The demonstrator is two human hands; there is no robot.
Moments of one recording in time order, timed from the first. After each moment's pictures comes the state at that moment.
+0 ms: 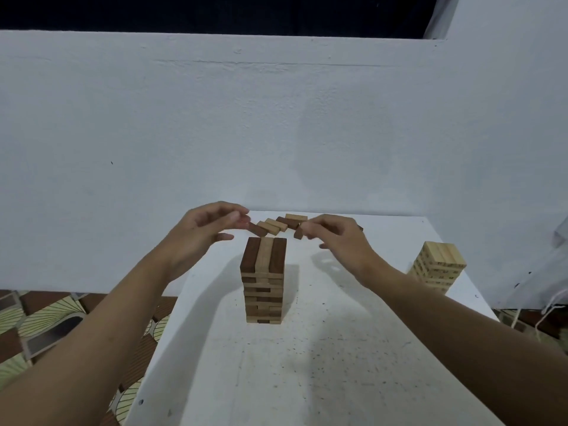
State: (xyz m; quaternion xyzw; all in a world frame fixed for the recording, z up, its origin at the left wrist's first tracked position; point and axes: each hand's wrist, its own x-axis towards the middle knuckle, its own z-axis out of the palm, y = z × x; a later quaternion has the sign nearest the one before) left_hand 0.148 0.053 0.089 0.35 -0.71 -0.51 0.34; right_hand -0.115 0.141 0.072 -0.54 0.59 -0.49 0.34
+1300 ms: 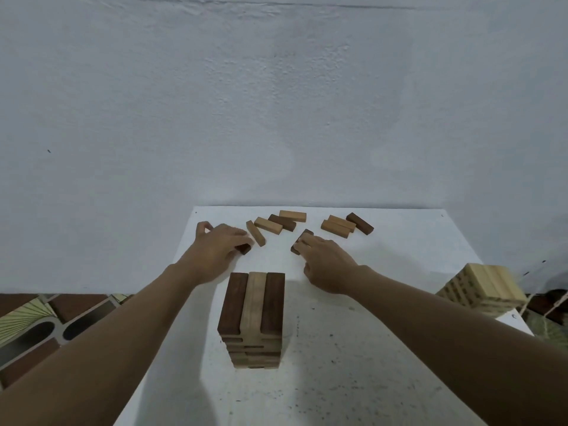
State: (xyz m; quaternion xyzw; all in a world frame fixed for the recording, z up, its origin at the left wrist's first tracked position) left_hand 0.094 -0.100 -0.051 0.36 -0.93 -0.05 0.08; right_hand -0.158 0.013 -0.044 -0.76 0.65 -0.03 0.06
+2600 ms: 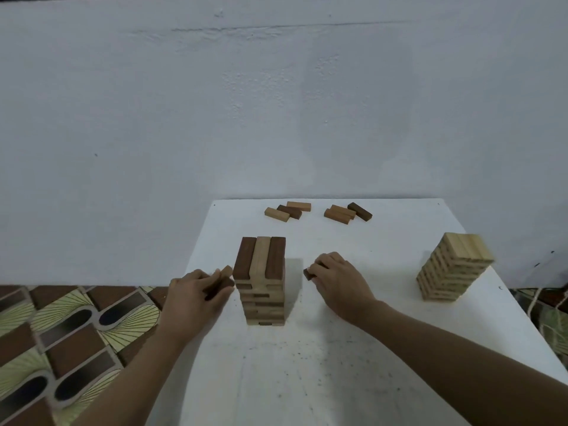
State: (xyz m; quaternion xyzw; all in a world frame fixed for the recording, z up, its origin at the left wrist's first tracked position) left_hand 0.178 0.033 -0.077 0.52 -0.81 -0.12 0.25; right_hand -0.138 0.115 -0.075 -0.75 0.62 -0.21 -0.03
